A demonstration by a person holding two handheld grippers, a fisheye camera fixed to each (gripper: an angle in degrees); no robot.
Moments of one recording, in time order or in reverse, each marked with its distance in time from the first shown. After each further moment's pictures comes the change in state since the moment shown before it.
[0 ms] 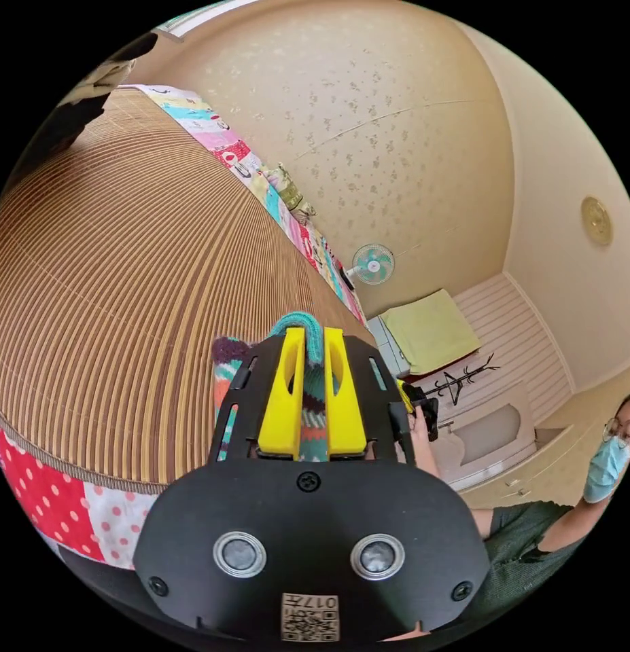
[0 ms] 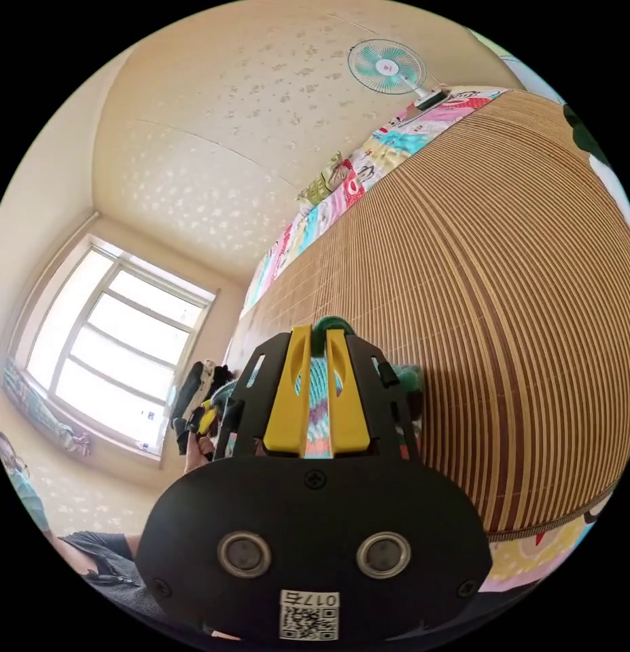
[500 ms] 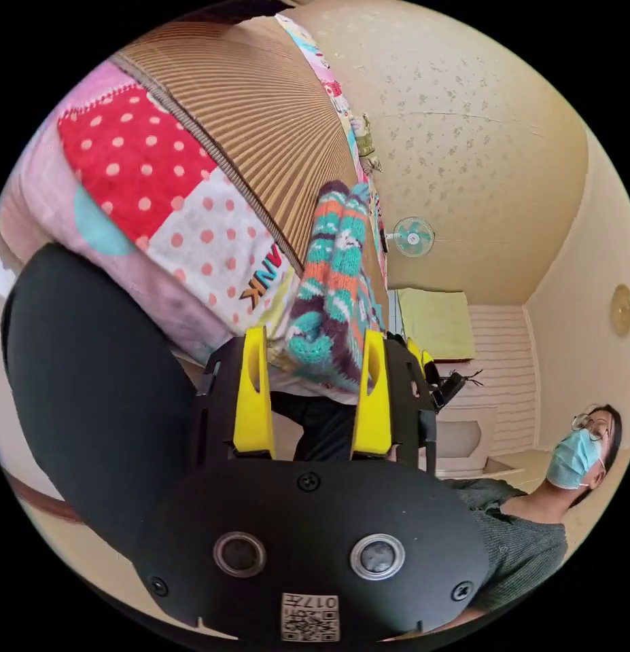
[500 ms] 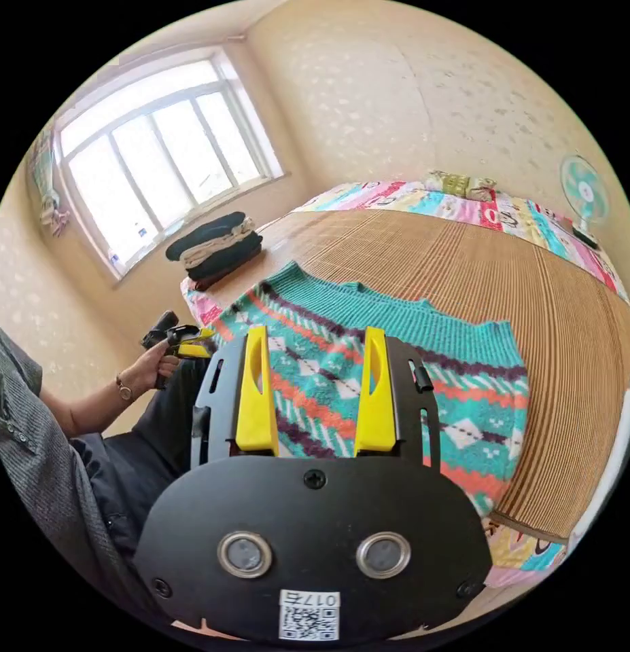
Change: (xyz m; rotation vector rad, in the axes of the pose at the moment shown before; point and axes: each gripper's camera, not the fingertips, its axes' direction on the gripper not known) left arm -0.062 0.161 -0.046 -0.159 0.116 -0.386; right arm -0.212 0.204 0.083 -0.236 0.075 -0.782
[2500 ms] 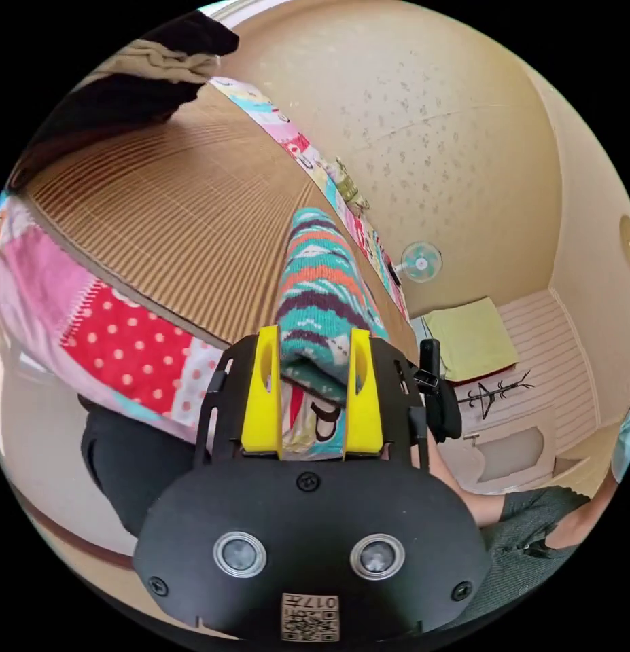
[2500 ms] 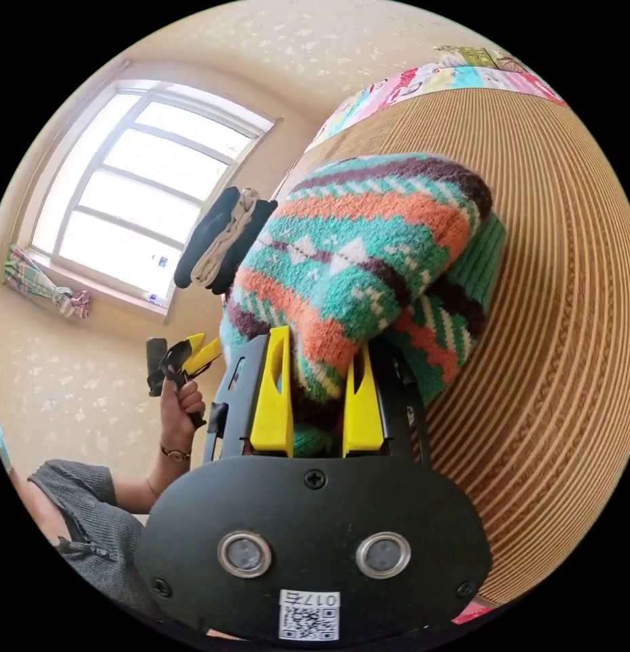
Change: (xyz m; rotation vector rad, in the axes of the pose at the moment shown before) left arm 0.063 -0.014 -0.013 0.355 -0.330 0.237; right arm 0.146 -0.078 0.213 -0.243 -0.348 0.333
